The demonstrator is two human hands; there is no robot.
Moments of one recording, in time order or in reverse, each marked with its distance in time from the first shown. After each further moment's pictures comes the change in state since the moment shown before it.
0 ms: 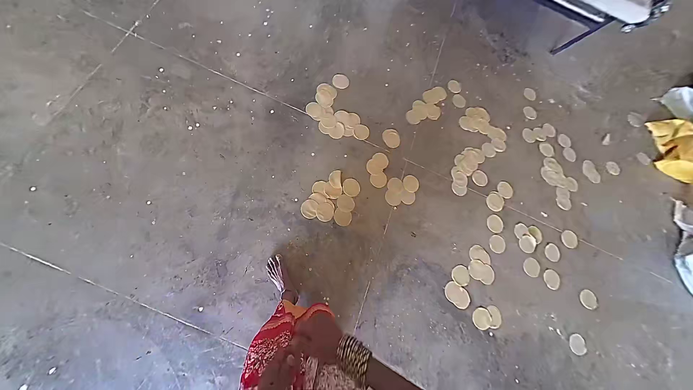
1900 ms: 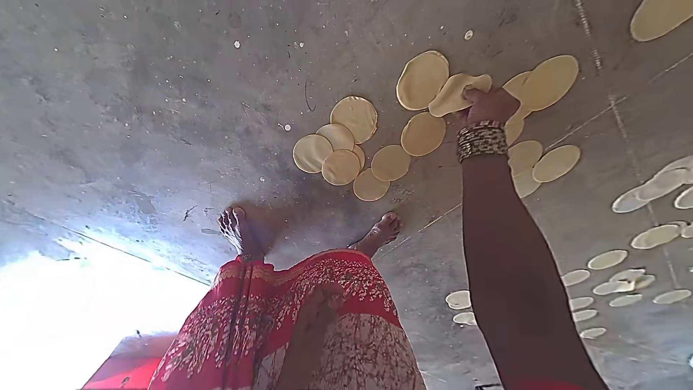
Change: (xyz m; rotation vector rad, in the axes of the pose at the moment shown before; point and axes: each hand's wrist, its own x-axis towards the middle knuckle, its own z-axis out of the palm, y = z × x) left_hand 0.341 0.050 0.142 -0.296 0.079 -0.414; right_hand 0.280 0.408 -0.461 0.595 1.219 0.644
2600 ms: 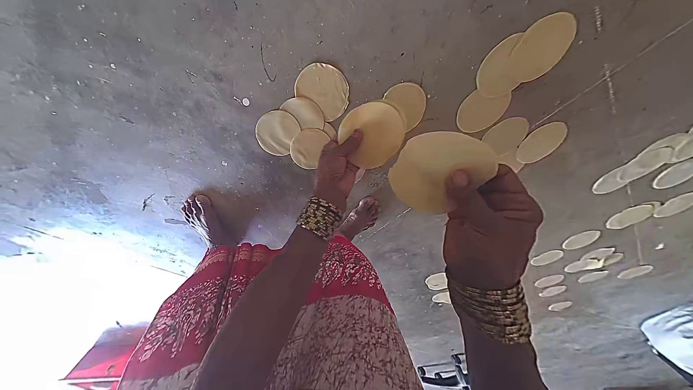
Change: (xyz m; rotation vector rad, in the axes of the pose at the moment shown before) left_hand 0.195 0.140 0.092 -0.782 0.029 0.181; right_hand -0.192 0.047 -0.121 0.458 -0.340 -0.356
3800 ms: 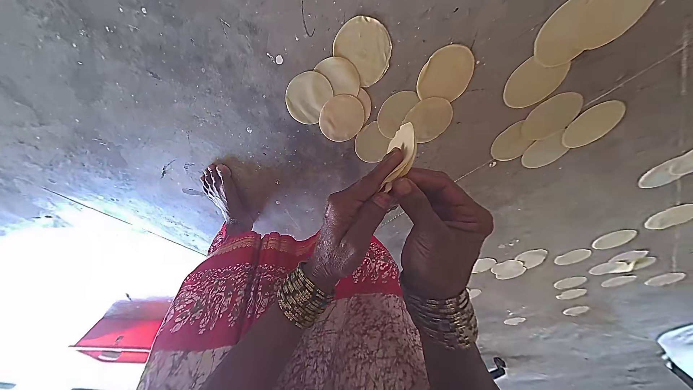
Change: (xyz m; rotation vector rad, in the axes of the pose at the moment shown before) left_hand -0.127 -0.009 -0.093 0.487 -0.456 0.665; right_hand -0.097 0.024 0.070 0.052 -0.106 -0.071
